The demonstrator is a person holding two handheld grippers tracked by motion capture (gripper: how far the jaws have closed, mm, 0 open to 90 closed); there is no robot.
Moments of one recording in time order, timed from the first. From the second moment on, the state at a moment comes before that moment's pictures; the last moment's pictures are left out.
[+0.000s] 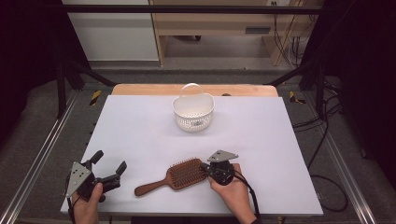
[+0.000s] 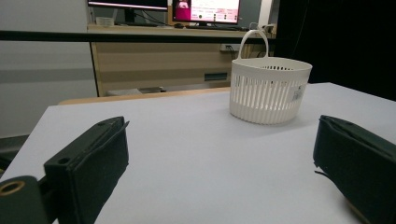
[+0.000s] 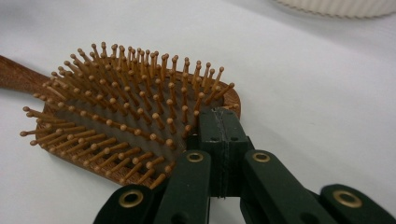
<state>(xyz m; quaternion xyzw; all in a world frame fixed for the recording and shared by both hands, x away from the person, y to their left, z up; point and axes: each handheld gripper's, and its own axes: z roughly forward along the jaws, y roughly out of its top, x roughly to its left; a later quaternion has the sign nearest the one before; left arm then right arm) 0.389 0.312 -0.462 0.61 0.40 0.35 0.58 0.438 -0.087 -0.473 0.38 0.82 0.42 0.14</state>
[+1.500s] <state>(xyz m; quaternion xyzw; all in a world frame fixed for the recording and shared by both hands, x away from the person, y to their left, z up) 0.398 0.278 -0.428 0.69 0.38 0.31 0.54 0.439 -0.226 -0.458 0.42 0.68 0.51 0.32</state>
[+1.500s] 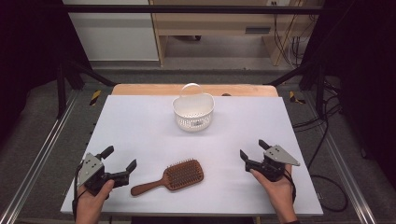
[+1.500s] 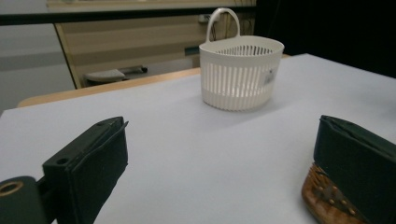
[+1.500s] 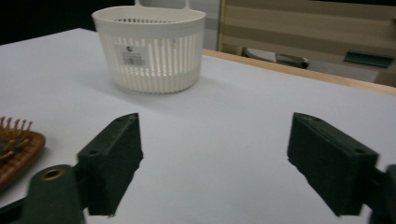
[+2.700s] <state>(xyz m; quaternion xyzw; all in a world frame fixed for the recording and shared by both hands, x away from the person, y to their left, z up) 0.403 0.218 -0.419 0.84 0.29 0.21 0.41 0.432 -0.246 -0.463 0.42 0.66 0.54 0.32</state>
